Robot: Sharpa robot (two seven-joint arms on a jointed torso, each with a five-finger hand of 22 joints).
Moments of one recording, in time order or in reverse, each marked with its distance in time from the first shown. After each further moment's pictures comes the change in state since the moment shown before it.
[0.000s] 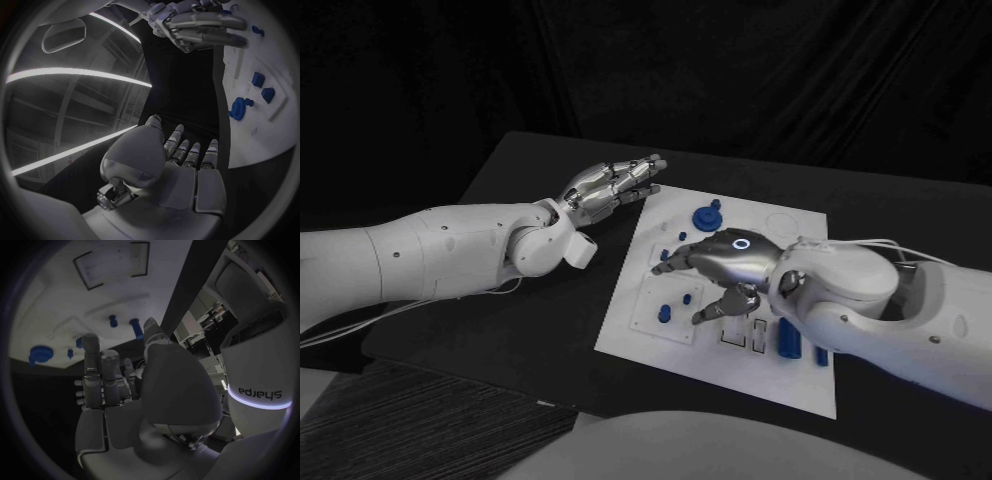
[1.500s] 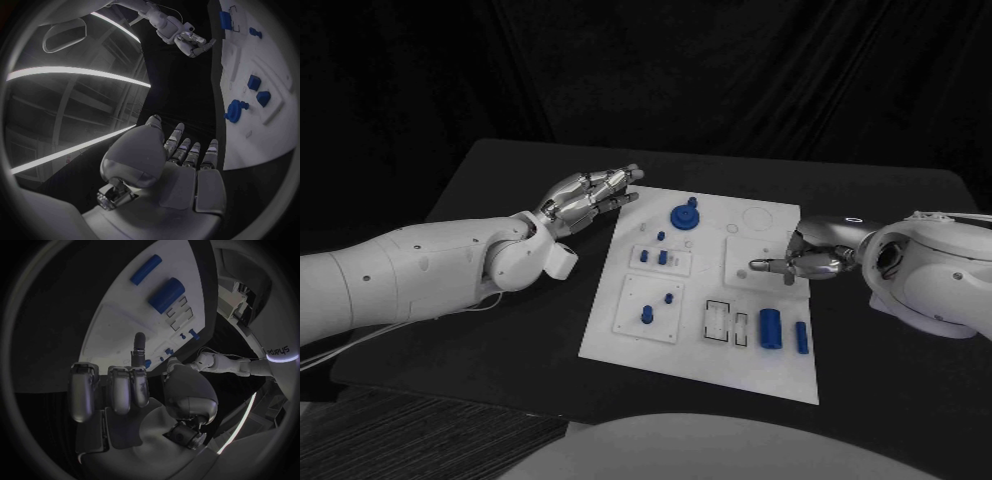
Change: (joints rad) left arm -0.019 0.015 0.000 -0.018 0.000 0.008 0.000; left_hand 0.010 -0.006 0.006 0.000 0.004 0.036 0.014 0.019 0.004 0.034 0.023 0.027 0.009 0.005 -0.005 0.000 0.001 0.000 0.004 0.004 0.000 -0.001; right arm 0.060 -0.338 0.000 0.050 0.302 0.139 -0.377; right_hand -0.782 0.293 -0.150 -0.008 -0.030 0.731 -0.019 0.199 0.182 0.955 -0.173 1.188 1.202 0.246 -0.135 0.353 0.398 -0.118 0.295 -0.127 0.852 0.000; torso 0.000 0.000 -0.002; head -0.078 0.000
